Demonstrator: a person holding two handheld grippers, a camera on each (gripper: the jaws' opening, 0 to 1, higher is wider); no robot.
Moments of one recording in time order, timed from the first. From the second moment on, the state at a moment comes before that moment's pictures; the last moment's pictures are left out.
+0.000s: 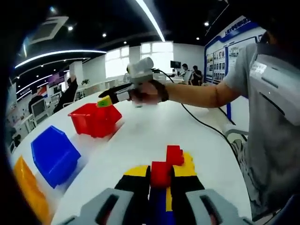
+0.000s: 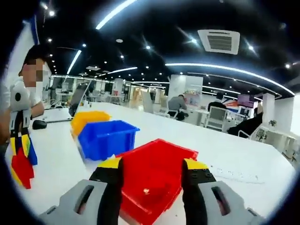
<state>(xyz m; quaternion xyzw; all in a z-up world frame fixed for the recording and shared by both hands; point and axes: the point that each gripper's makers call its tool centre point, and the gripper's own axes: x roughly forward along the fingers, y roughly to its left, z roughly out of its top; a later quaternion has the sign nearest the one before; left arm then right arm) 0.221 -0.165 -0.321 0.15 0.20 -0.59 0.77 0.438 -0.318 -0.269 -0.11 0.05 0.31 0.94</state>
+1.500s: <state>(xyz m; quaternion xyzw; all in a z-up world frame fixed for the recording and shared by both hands) 0.222 -0.165 -0.322 0.15 0.21 -0.58 0.77 0.199 -0.184 -0.322 -0.16 0.20 0.69 0.68</state>
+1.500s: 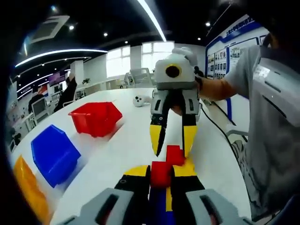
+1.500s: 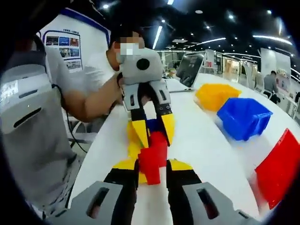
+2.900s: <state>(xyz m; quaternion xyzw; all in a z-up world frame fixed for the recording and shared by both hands) 0.213 -0.167 -0.321 0.14 0.20 -0.59 0.77 0.261 -0.215 -0.298 0.14 0.25 0.59 0.75</state>
